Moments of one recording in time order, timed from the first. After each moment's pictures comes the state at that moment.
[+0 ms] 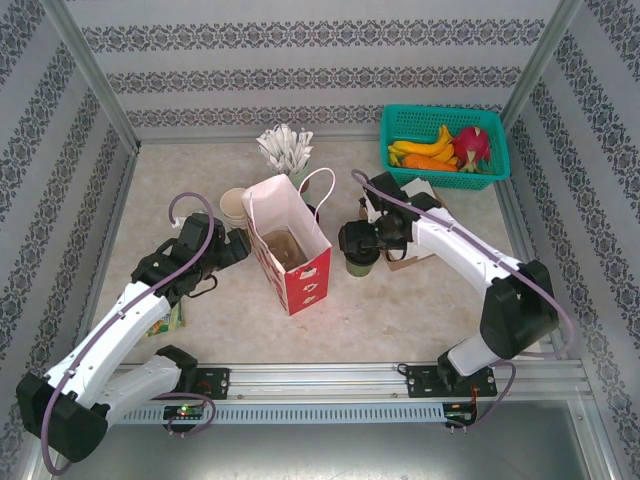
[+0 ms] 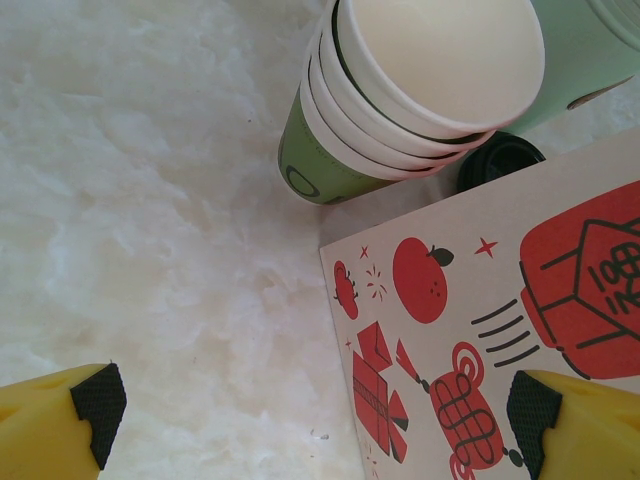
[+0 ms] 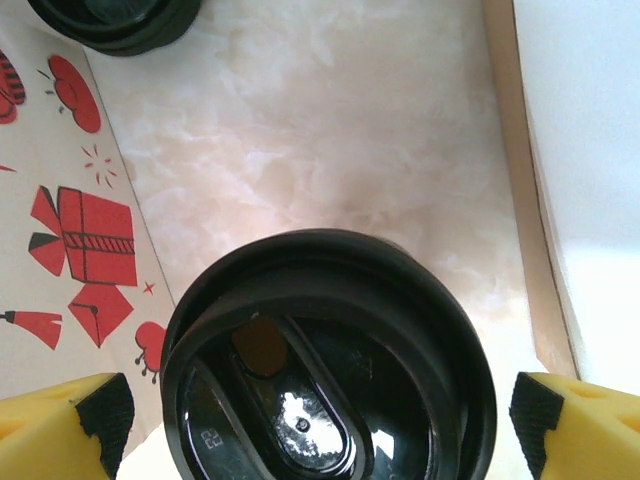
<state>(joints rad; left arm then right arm) -0.42 0.96 0.86 -0.77 -0.22 -0.80 0.49 1.55 1.23 -0.88 -0.13 0.40</state>
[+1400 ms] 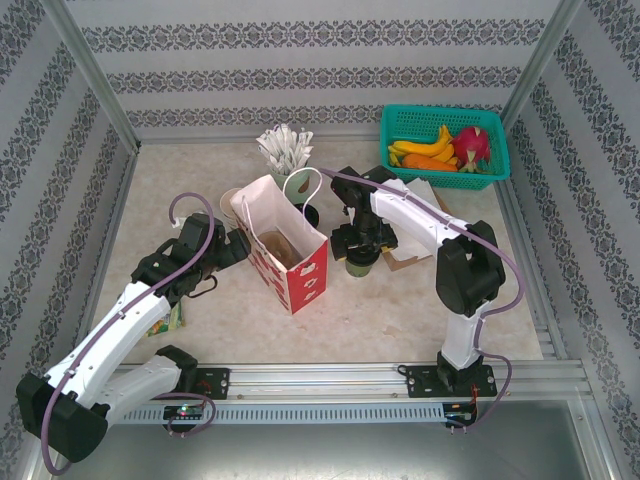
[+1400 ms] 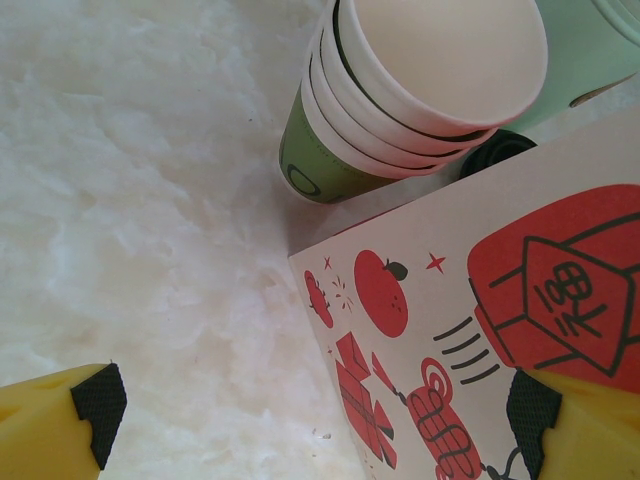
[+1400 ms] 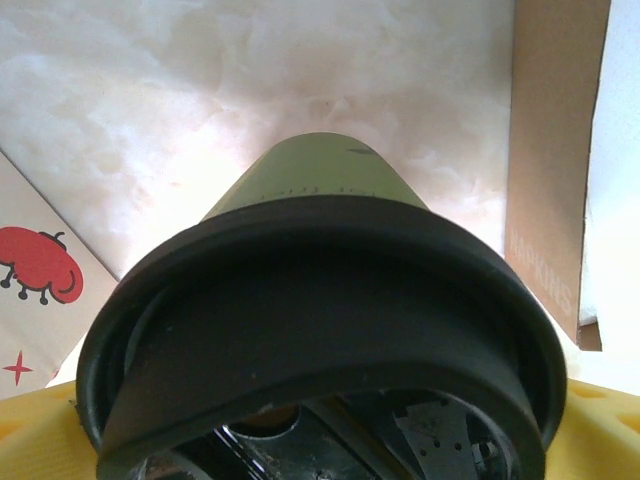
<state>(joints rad) -0.42 0.96 0.86 -0.77 -0.22 -0.79 0.57 1.89 1.60 -1.32 -0.04 0.39</state>
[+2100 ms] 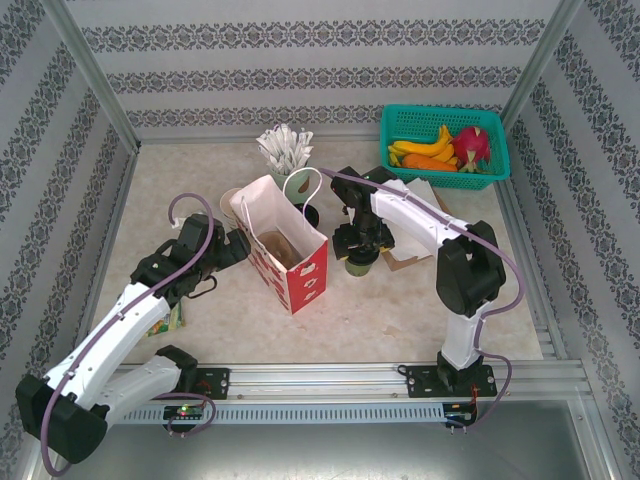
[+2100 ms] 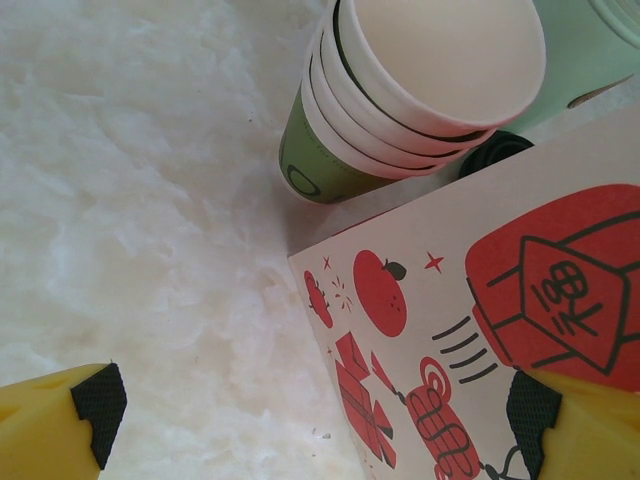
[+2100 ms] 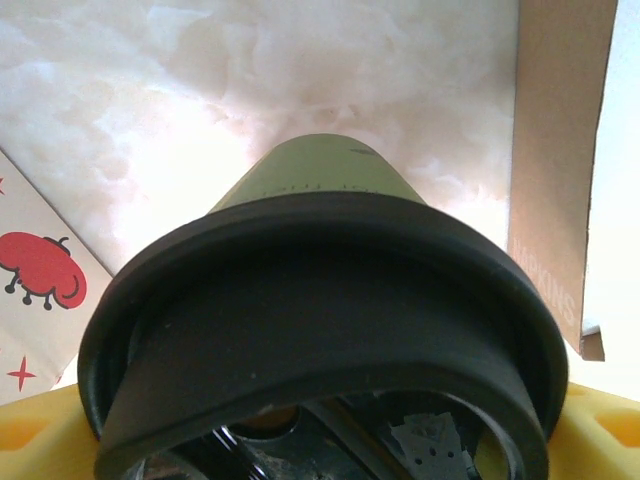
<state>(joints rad) -0.42 0.94 0.86 -0.77 -0.22 -0.79 0.57 1.88 1.59 -1.30 -0.04 0.38</state>
